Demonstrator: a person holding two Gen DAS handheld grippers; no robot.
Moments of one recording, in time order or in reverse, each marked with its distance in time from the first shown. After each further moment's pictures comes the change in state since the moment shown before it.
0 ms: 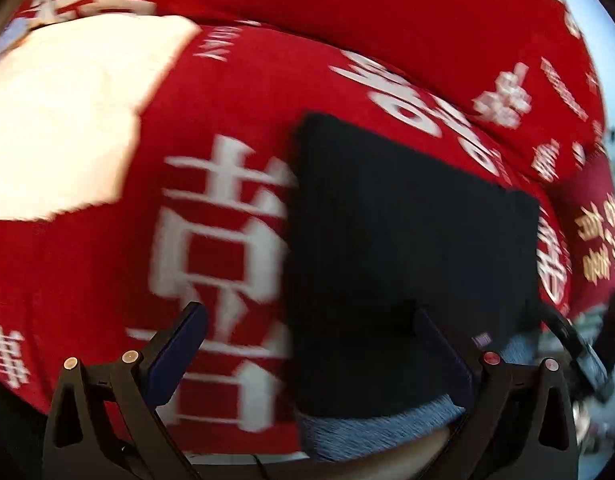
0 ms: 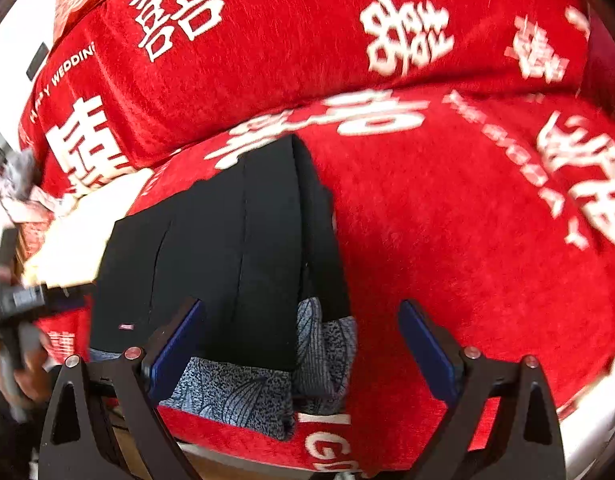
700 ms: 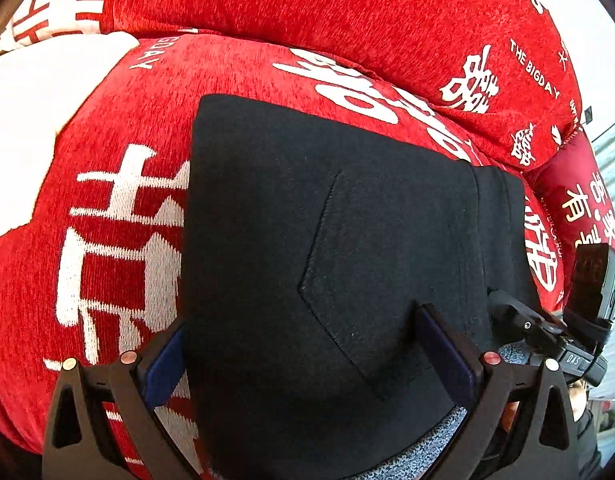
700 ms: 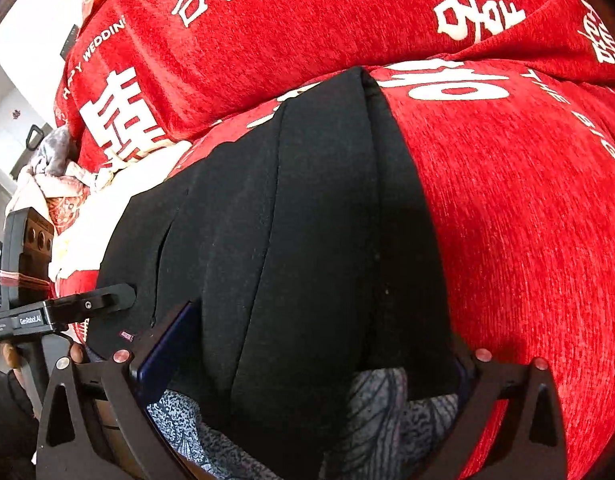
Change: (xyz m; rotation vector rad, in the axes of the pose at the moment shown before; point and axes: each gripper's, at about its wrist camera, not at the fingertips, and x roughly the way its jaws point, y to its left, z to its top) left arm 0.041 -0.036 0.004 0.073 -0.058 -0.041; right arm 0.061 0.009 0.007 -0.090 0.036 0.137
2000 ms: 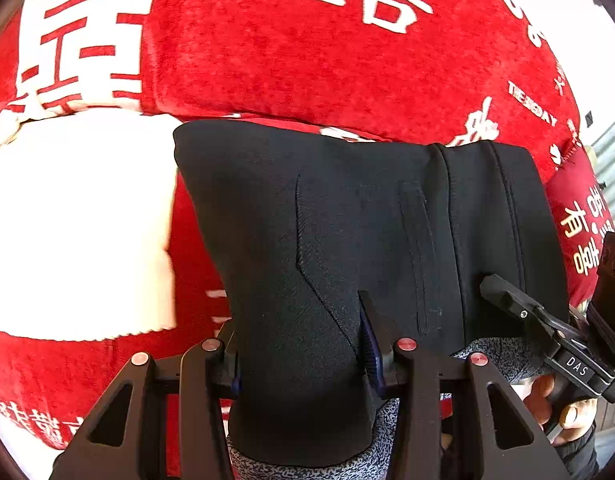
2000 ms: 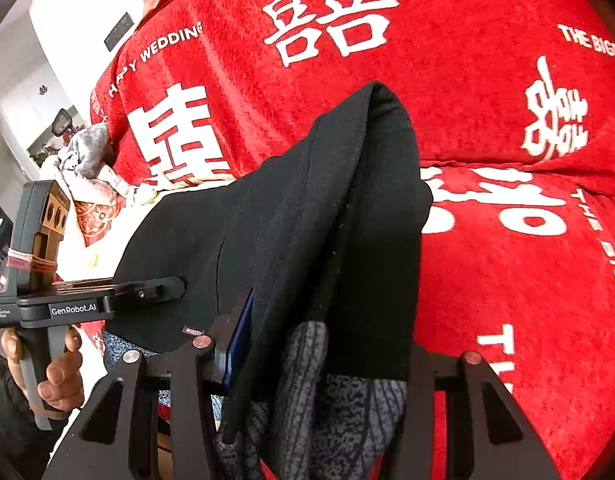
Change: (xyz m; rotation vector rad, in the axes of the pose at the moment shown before) left arm -0.113 0.040 0.075 0.041 -0.052 0.068; right arm -0.022 0.158 0.081 -0.144 -0.081 0.012
